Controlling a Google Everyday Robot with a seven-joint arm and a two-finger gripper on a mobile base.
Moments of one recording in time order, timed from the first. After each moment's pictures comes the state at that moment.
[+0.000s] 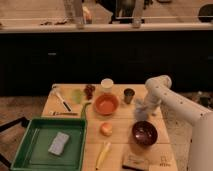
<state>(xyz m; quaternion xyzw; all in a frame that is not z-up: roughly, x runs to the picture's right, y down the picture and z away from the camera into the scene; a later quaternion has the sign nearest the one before) 0.284 0.154 0.914 -0.35 -0.07 -0.18 0.92</state>
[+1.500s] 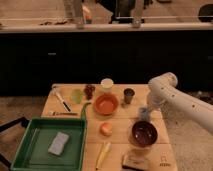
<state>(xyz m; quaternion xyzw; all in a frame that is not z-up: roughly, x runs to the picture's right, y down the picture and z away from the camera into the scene) 0.282 0.121 0.853 -0.28 -0.04 -0.21 0.94</state>
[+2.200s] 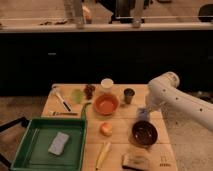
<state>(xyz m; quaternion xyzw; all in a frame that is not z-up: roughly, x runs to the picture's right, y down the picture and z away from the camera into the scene) 0.260 0.117 0.812 -0.26 -0.05 -0.23 0.94</state>
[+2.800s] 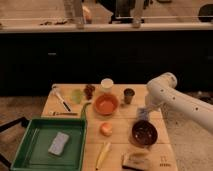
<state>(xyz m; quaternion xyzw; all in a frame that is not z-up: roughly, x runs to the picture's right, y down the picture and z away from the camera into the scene) 0.266 0.120 0.834 -0.26 -0.04 -0.22 0.94</state>
